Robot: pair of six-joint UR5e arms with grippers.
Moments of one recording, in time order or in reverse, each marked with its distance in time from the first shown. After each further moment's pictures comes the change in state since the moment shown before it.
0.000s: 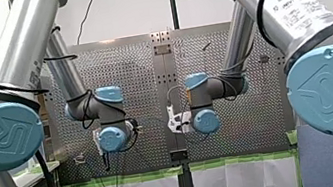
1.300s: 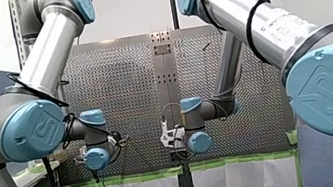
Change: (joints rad) left arm 0.344 -0.232 -0.028 0.301 0.289 -0.089; right arm 0.009 0.269 -0.214 -0.083 -0.097 0.067
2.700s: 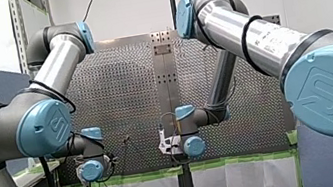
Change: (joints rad) left arm 0.185 -0.230 0.222 -0.182 0.132 -0.046; right arm -0.014 0.144 -0.249 0.193 -0.028 -0.002
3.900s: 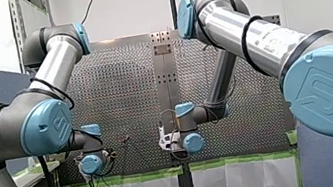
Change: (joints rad) left arm 0.055 0.002 0.125 -0.125 0.090 -0.065; right arm -0.011 0.000 -0.040 0.010 -0.004 -0.019
